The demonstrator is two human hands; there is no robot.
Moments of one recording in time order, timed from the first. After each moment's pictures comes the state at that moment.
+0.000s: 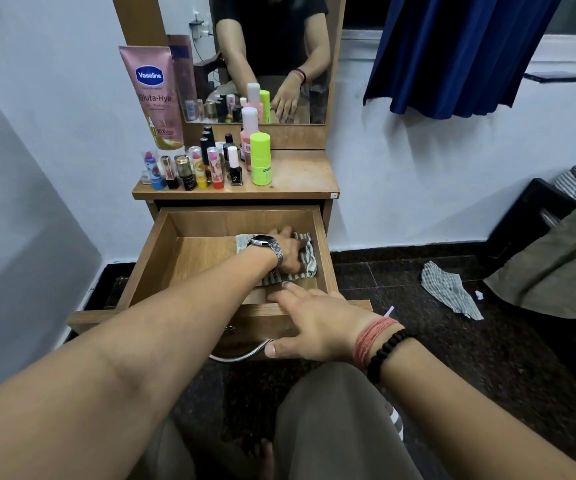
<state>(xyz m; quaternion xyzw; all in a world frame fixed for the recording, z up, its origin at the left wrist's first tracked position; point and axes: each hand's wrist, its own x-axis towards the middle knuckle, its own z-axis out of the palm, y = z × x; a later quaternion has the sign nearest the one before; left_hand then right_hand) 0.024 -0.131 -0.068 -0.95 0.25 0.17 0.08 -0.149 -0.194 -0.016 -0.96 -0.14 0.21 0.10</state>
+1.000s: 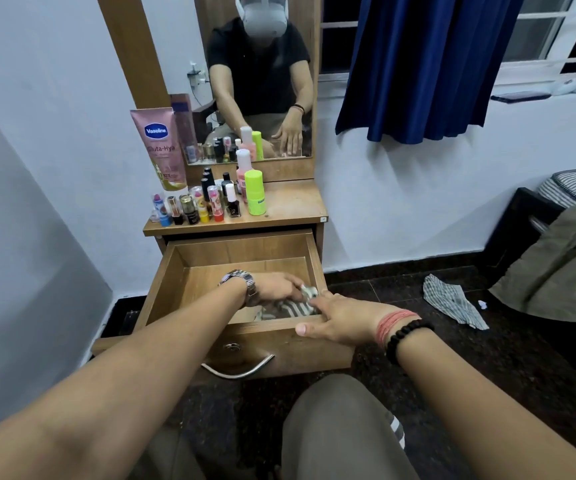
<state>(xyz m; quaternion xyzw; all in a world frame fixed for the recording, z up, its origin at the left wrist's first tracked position) -0.020 -0.102 -0.041 -0.83 0.18 0.42 -0.33 -0.143 -0.238 -0.009 -0.95 -0.04 0.26 0.18</state>
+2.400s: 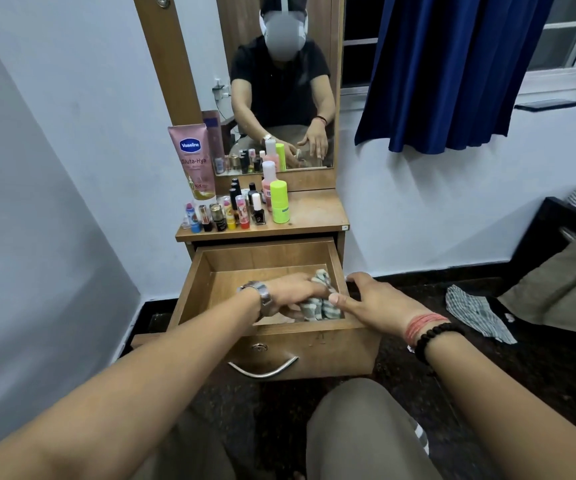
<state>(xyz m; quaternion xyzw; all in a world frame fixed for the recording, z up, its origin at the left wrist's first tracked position) -0.050 -0.090 -0.022 -0.83 0.15 0.34 -0.41 -0.148 -0.245 0.008 -0.96 0.04 0.10 0.24</state>
